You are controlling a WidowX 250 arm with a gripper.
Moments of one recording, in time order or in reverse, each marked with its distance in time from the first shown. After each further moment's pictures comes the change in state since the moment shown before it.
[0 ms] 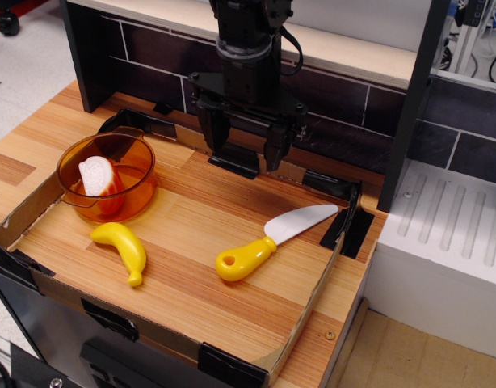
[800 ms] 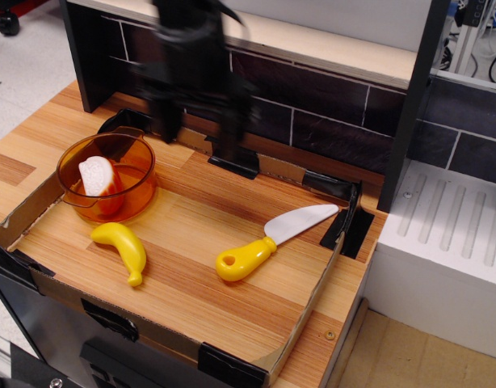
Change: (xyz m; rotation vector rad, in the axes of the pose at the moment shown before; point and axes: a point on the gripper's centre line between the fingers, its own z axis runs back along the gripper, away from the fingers) arm -0.025 0.040 0.028 -0.052 -0.026 0.094
